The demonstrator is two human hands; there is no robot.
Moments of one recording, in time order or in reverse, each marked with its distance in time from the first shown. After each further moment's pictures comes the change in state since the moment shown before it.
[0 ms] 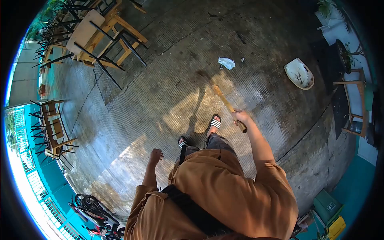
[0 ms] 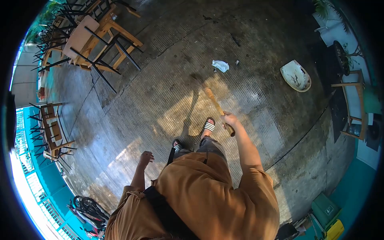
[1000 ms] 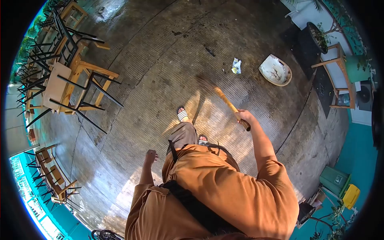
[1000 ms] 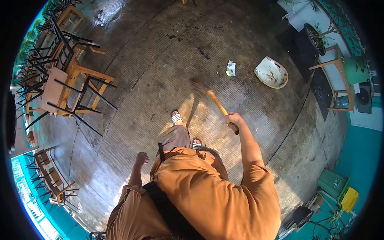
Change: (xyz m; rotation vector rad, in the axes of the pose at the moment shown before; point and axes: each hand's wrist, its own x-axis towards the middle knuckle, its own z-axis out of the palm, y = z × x) left_hand 0.143 0.246 0.051 0.181 -0.139 0.052; right_hand 0.049 -0.097 -0.181 0.175 0.196 0.043
